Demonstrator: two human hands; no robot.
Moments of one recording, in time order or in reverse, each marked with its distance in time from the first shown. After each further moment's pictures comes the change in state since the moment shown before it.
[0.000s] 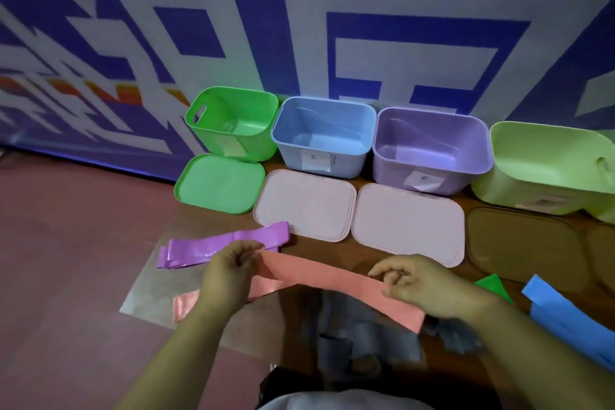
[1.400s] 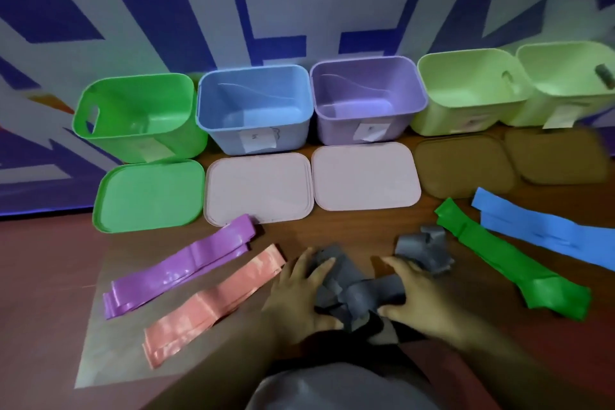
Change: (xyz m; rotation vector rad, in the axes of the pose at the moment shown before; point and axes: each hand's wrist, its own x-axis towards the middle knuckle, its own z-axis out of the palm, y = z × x) left_hand -0.005 -0.052 0.085 0.886 -0.902 0.590; right_hand -0.048 0.046 0.102 -0.352 0.375 0.428
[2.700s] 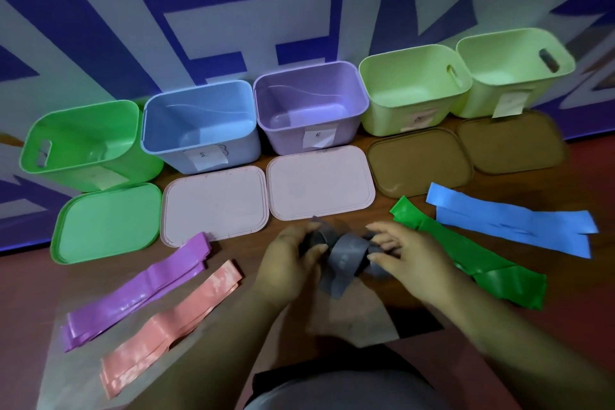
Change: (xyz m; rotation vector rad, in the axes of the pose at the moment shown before) left_hand 0.063 0.100 -0.046 -0.500 0.394 -0.015; right_hand -0.006 0.049 -0.079 0.436 0.232 -0.066
